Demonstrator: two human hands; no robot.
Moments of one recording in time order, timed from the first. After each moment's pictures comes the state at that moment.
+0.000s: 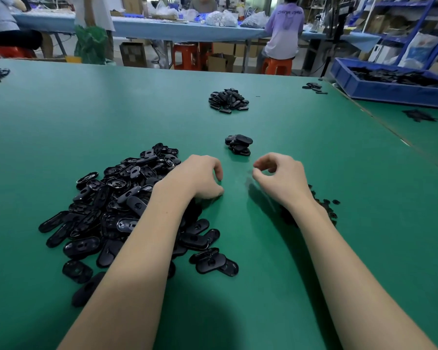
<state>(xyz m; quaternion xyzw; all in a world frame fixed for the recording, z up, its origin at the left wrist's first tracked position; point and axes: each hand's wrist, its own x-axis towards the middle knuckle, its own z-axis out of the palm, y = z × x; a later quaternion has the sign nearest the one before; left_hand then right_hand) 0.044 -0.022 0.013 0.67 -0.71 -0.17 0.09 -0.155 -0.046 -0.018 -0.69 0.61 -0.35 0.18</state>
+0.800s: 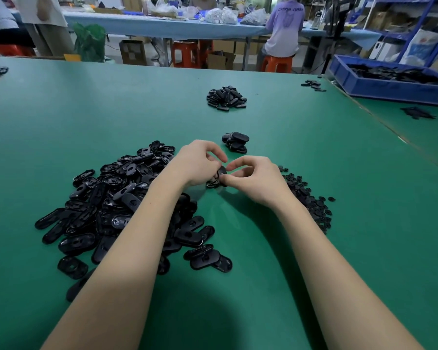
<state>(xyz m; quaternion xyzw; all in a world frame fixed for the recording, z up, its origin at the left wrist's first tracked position) 0.036 -0.023 0.019 0.65 -0.64 -0.30 0.29 -0.129 -0.022 -0.004 -0.68 0.56 -0.31 0.36</state>
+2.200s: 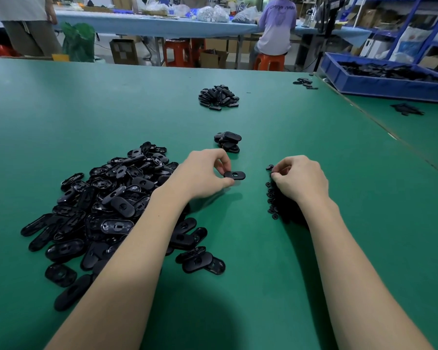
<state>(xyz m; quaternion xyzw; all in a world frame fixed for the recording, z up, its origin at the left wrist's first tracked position) 0.019 -0.018 0.009 0.61 -0.72 -0.23 0.24 -0.193 -0.035 -0.003 -0.62 0.75 -0.23 0.12</state>
